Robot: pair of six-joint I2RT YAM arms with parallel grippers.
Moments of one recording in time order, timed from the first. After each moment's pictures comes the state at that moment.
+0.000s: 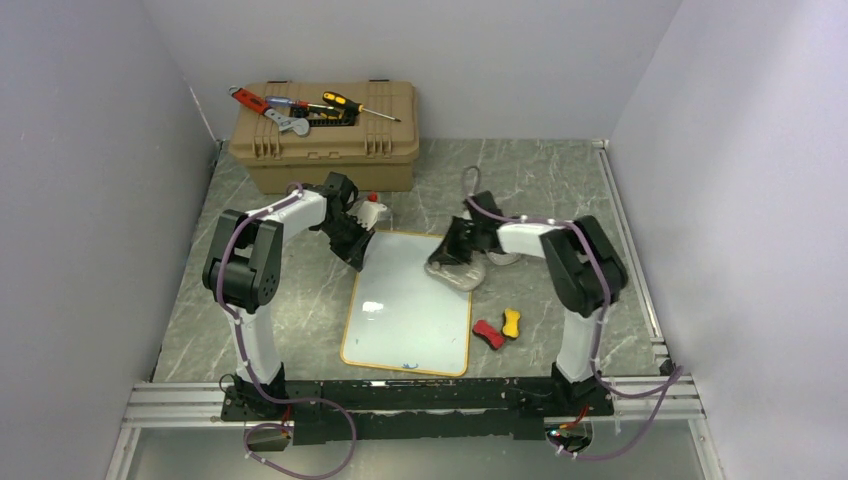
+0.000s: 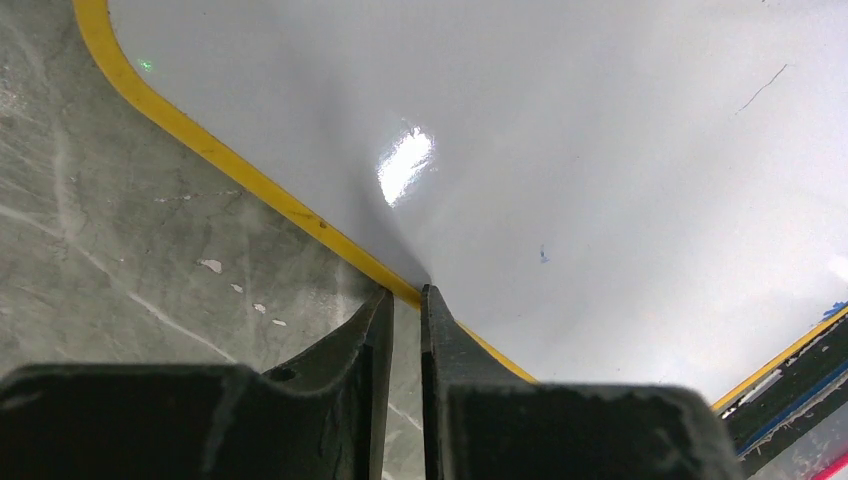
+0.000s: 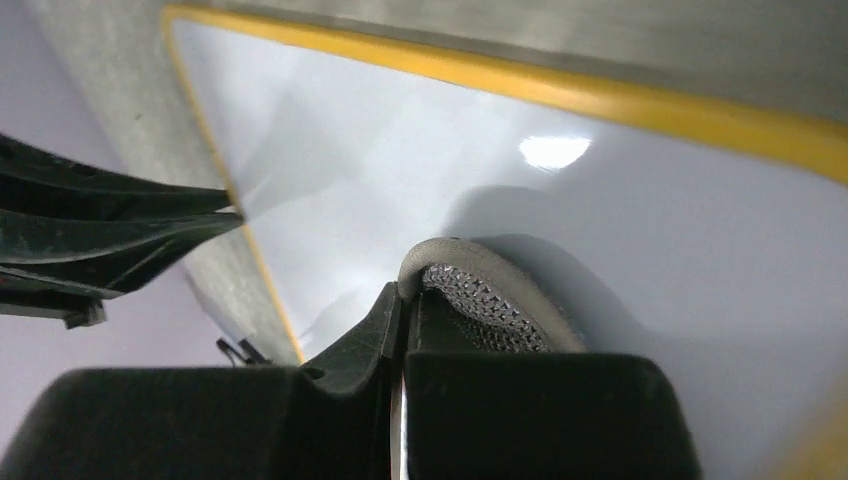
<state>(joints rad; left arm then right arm) -0.30 1.95 1.31 -0.75 0.41 0.45 0.49 1.99 1.11 -0.03 -0.48 0.89</state>
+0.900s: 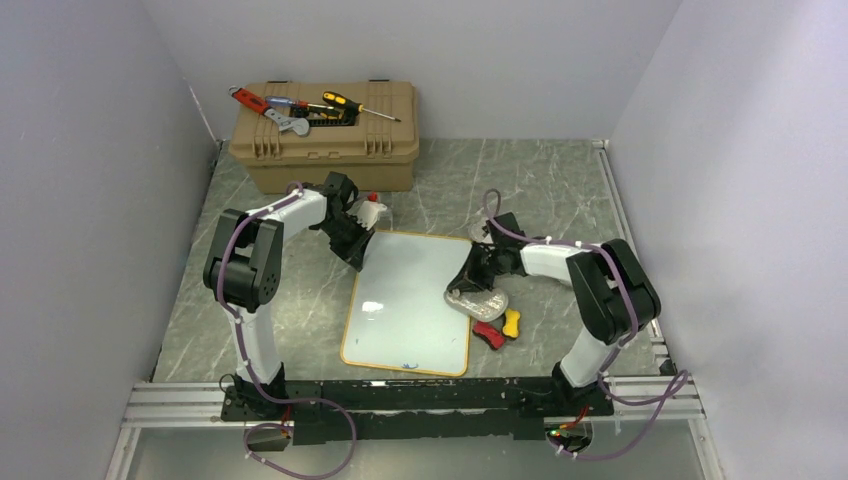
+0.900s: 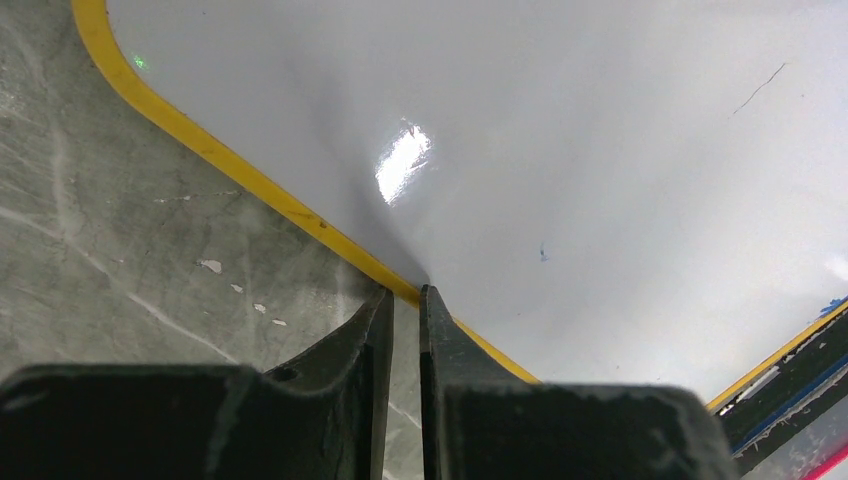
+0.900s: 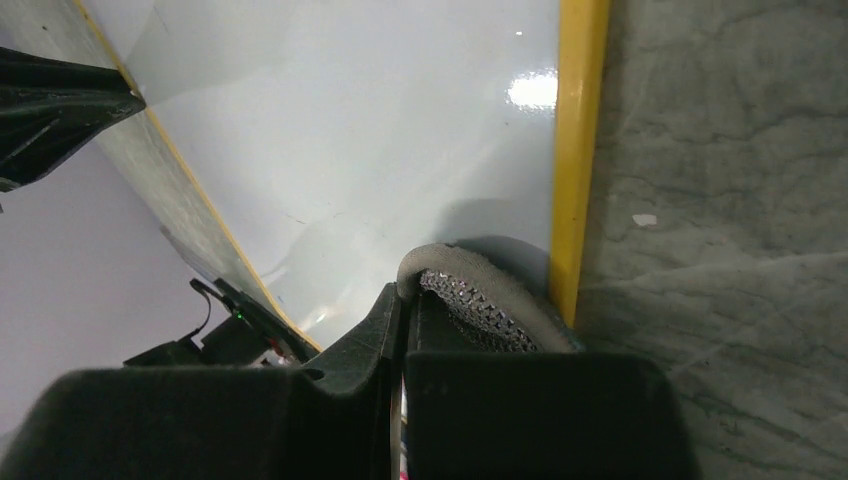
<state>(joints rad) -0.30 1.96 1.32 -0.76 0.41 0.45 0.40 1.70 0.77 -0.16 -0.49 0.84</state>
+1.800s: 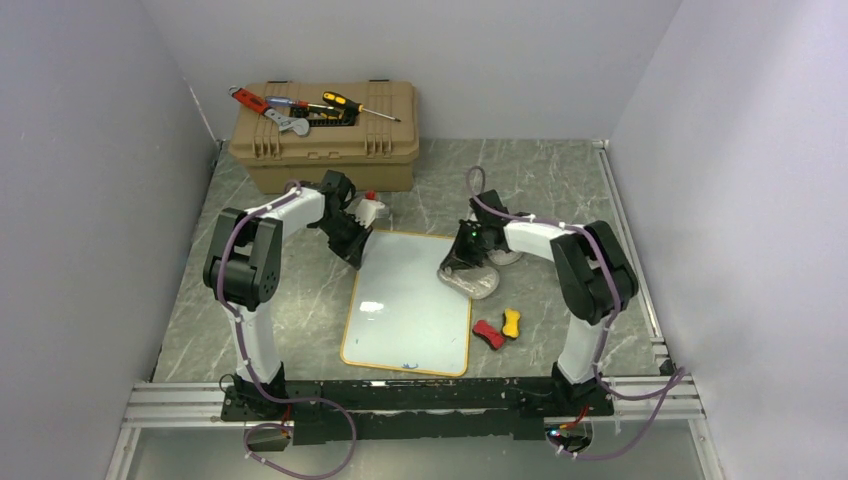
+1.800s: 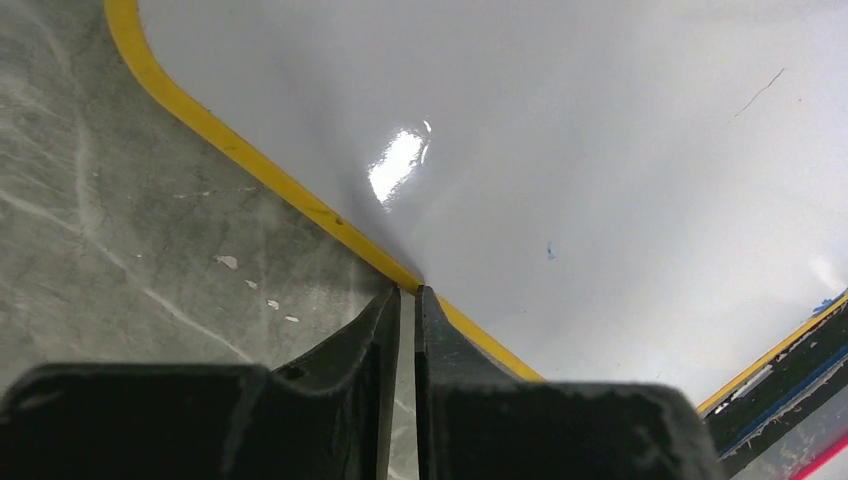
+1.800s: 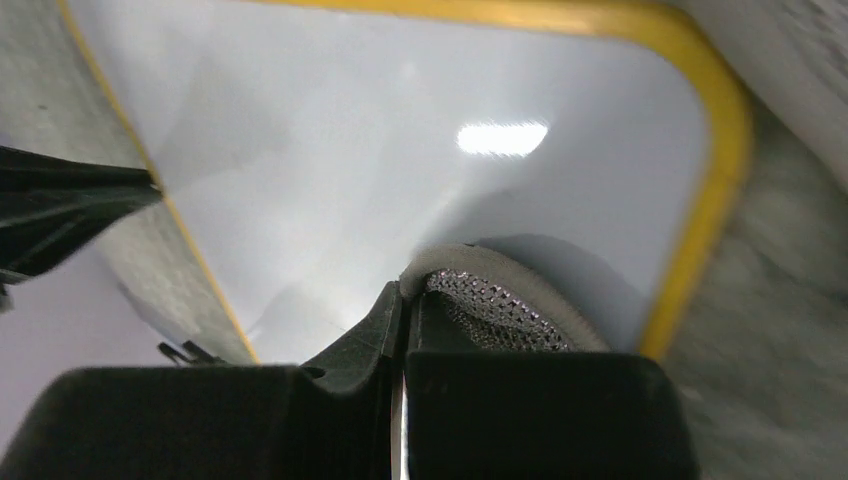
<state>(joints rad) -0.29 1.97 1.33 -0.78 0.42 0.45 0.44 1.89 1.07 -0.25 -0.40 0.78</state>
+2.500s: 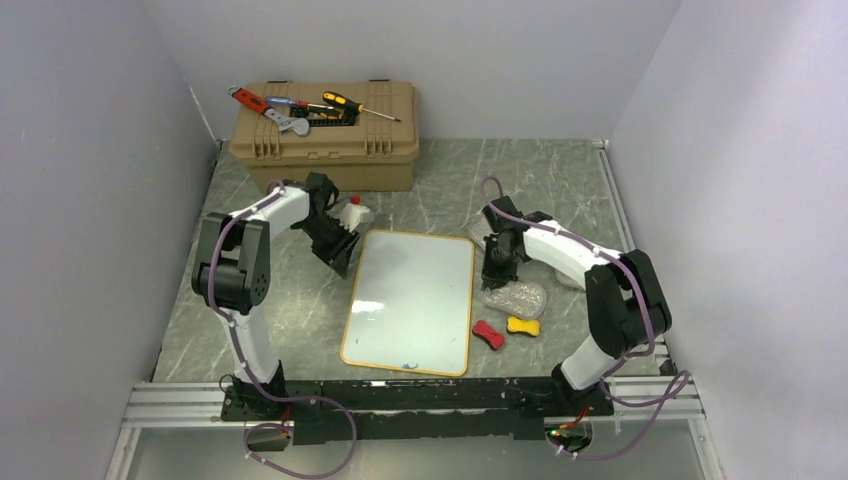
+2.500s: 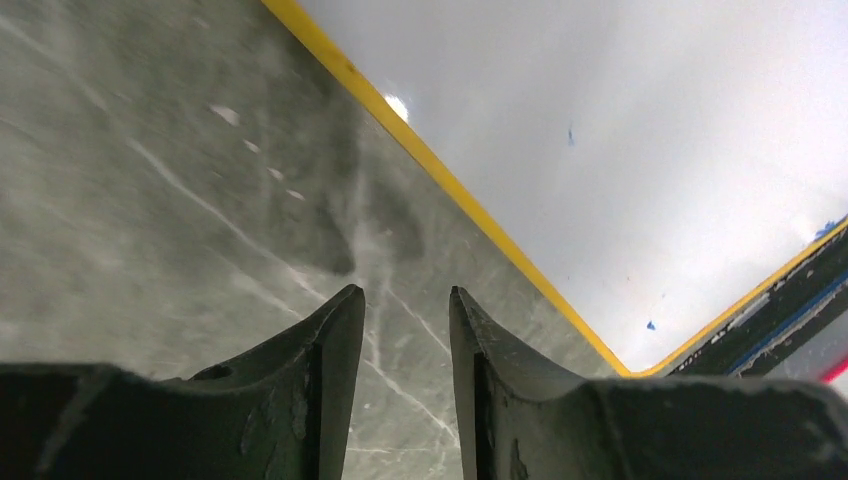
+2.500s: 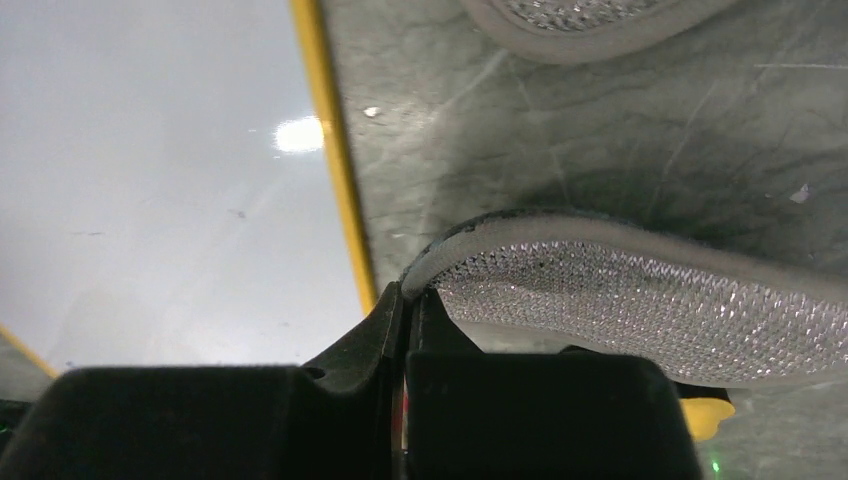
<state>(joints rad) -0.21 1.92 1.34 -0.91 0.43 0.52 0.42 1.60 1.01 -0.71 -0.07 0.63</state>
